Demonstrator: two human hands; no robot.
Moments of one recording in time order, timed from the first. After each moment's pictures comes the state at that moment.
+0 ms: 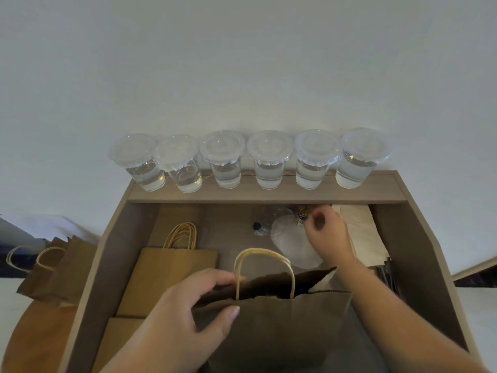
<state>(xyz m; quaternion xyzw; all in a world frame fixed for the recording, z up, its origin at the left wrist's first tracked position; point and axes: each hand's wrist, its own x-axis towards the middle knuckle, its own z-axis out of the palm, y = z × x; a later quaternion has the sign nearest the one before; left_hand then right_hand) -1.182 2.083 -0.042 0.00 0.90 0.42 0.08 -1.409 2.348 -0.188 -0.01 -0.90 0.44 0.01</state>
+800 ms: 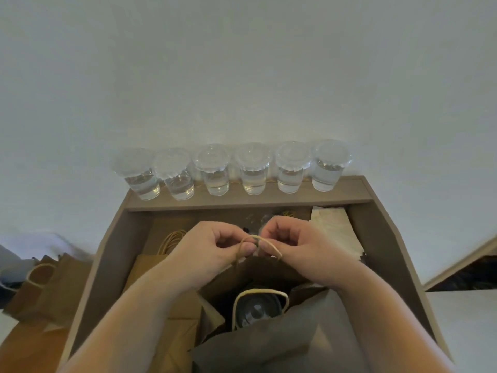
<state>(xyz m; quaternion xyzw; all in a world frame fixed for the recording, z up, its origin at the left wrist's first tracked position) -1.246 2.108 -0.016 0.06 0.87 0.48 0.08 -1.295 2.338 -0.037 0.24 -0.78 0.55 -0.19</state>
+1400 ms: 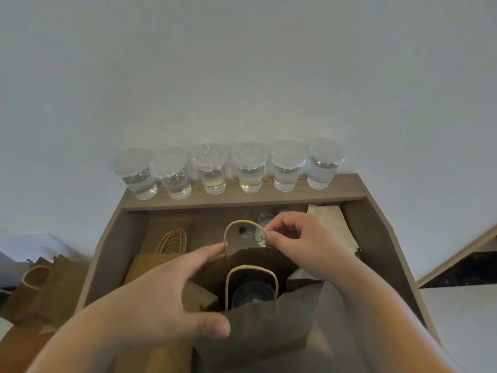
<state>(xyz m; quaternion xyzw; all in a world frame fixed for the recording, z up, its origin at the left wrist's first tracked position) -1.177 2.070 0.002 0.07 0.90 0.35 0.24 -1.288 2.342 -0.037 0.19 -0.84 0.50 -0.10</state>
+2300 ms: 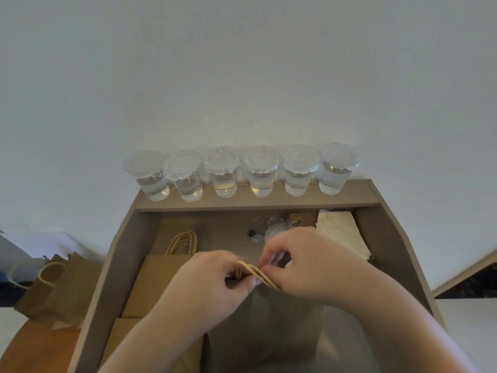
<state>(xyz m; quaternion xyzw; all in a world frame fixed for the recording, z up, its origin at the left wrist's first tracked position) -1.197 2.114 -0.027 0.04 0.96 0.27 0.02 -1.260 2.320 0.018 0.27 -0.91 0.27 -0.16</state>
